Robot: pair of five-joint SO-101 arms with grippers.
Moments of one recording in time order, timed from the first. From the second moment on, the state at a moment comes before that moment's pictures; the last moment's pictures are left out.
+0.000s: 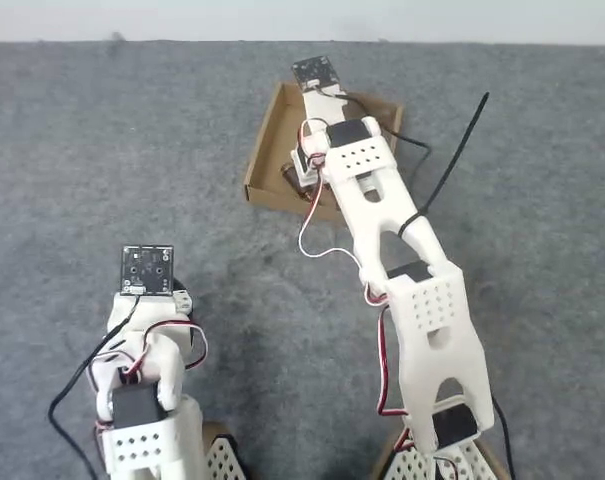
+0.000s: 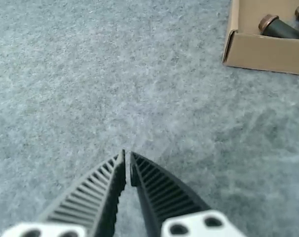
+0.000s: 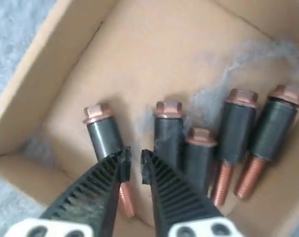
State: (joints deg) left arm -16.0 -103.2 97.2 59.2 -5.8; right arm -25.0 47.4 -42.4 68.5 -1.9
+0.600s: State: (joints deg) left arm -16.0 -103.2 97.2 59.2 -5.8; right arm -24.9 30.7 -42.4 96.7 -7.8
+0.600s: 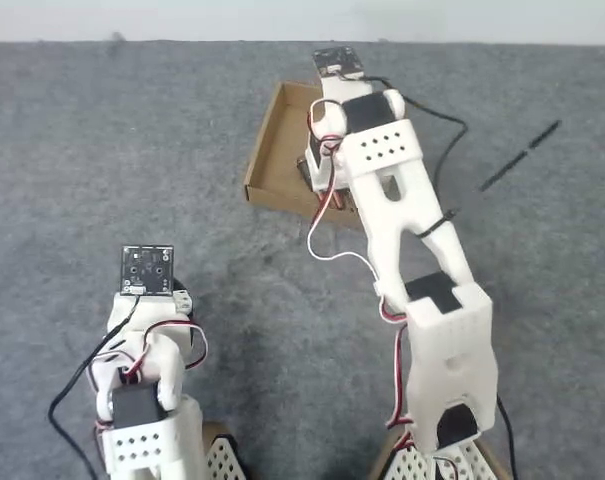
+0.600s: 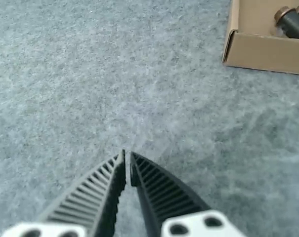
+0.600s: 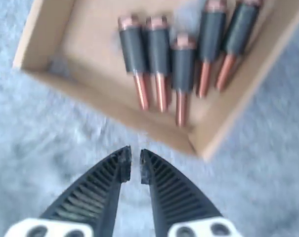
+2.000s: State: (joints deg) left arm -16.0 -103.2 97.2 60.4 -5.8; right arm -8.3 -88.5 80.2 53.3 3.3
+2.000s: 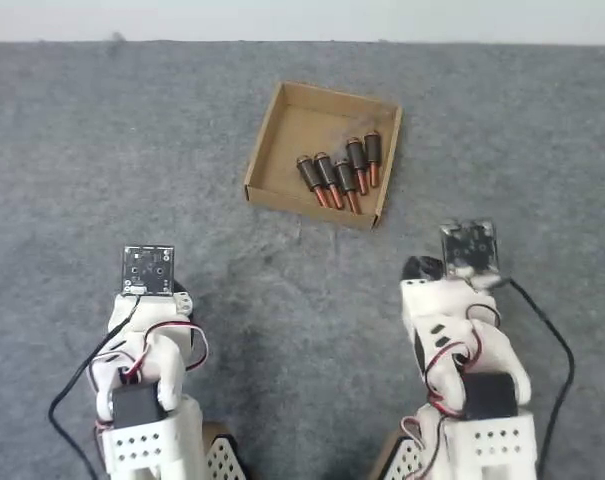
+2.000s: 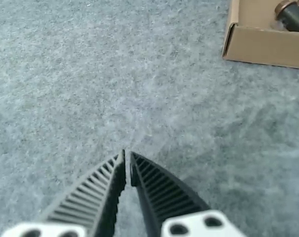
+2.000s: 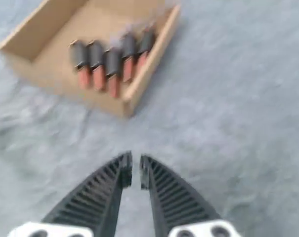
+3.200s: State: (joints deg) left arm -16.0 -103.2 97.2 60.4 -5.8; right arm -1.9 -90.5 95.8 57.9 1.0
